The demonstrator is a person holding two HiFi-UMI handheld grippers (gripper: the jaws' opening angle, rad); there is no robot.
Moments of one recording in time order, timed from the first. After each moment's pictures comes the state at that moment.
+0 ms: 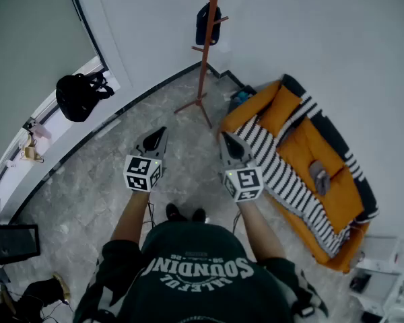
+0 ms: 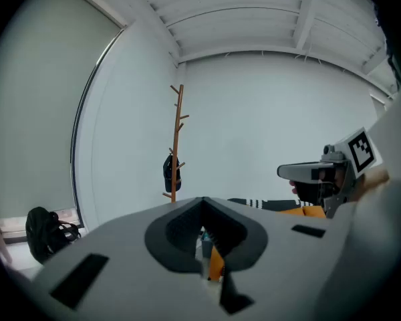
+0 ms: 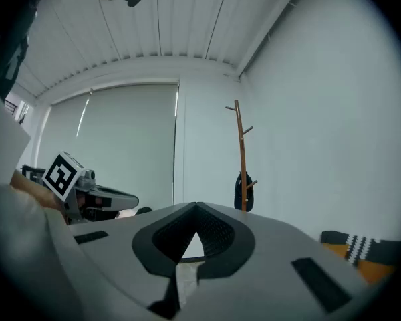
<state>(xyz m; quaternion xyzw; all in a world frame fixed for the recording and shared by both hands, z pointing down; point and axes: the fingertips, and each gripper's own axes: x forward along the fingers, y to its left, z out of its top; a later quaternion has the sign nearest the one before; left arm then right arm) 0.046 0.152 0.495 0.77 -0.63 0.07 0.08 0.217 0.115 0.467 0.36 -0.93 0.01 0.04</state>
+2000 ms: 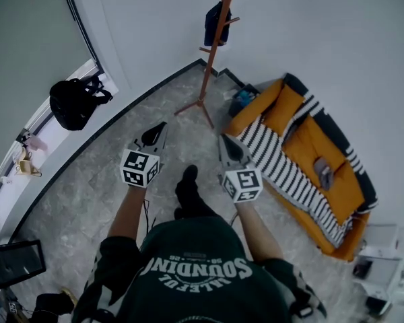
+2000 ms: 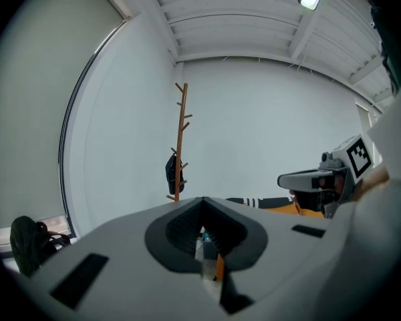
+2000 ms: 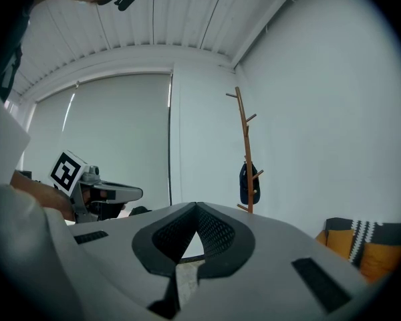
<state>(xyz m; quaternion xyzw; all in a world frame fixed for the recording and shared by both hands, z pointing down) -0.056 0.120 0.505 0.81 -0.58 0.07 0.07 0.122 0.106 0.500 0.40 -0.92 0.04 0.06</state>
